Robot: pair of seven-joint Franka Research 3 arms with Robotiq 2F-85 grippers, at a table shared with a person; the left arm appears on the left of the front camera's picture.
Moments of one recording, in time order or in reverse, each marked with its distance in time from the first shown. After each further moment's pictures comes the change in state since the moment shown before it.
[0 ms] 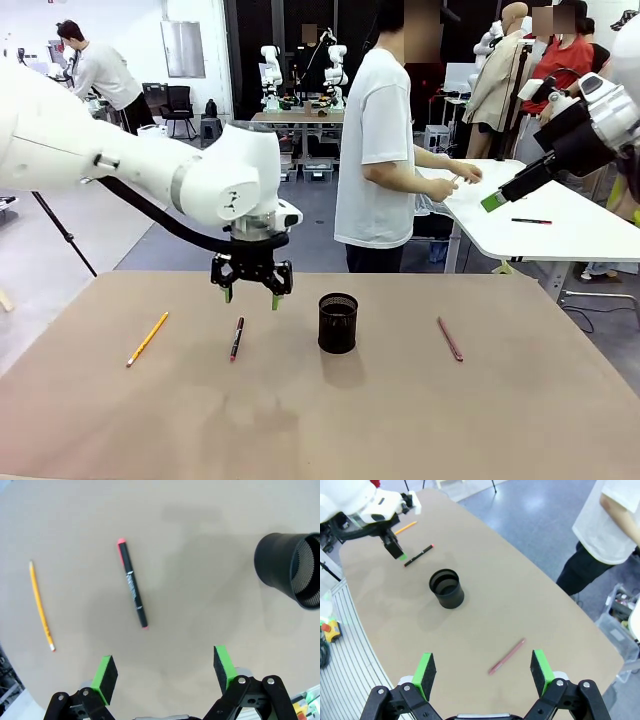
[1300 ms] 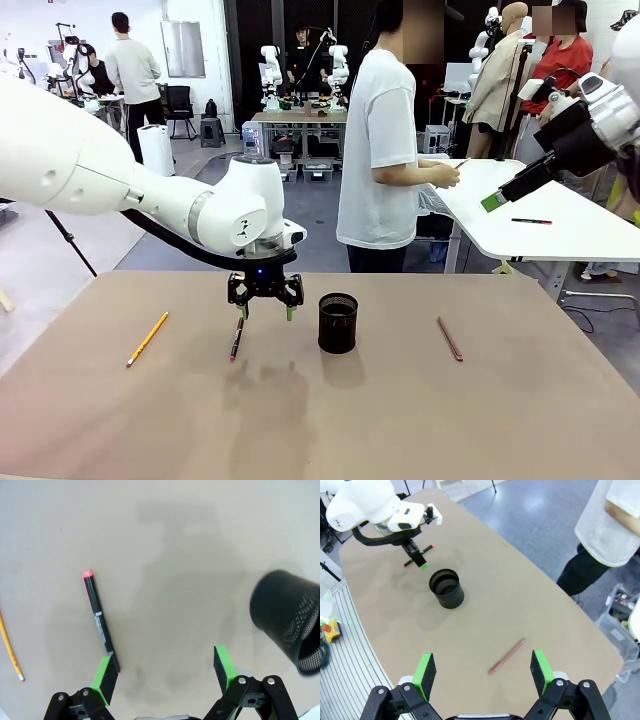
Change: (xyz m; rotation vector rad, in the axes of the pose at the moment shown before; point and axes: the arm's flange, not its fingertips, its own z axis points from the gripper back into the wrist) left arm 0.033 -0.008 -0.061 -0.089 -0.004 0.088; right arm 0.000 0.000 0.000 0.000 0.000 0.000
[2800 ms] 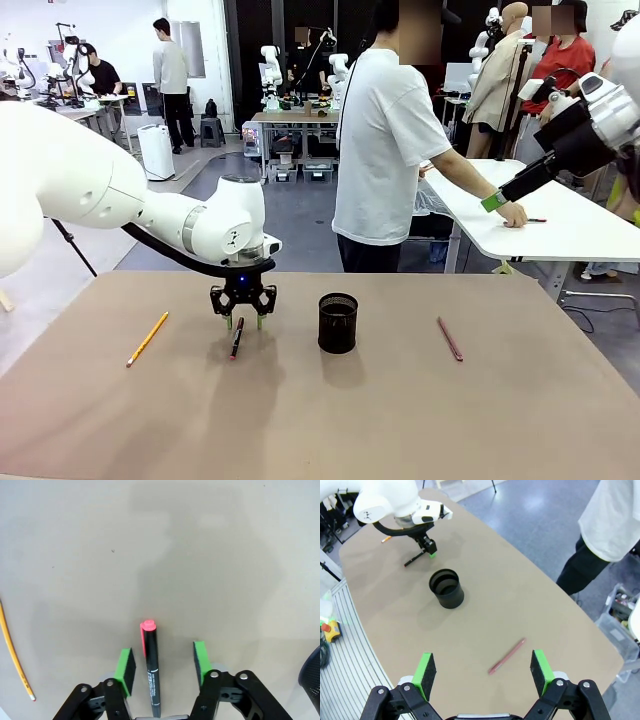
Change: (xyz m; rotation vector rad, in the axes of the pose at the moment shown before) left arm 0.045 0.053 -0.055 0.069 0.064 0.132; right arm 0.000 0.000 0.000 0.000 0.000 0.000
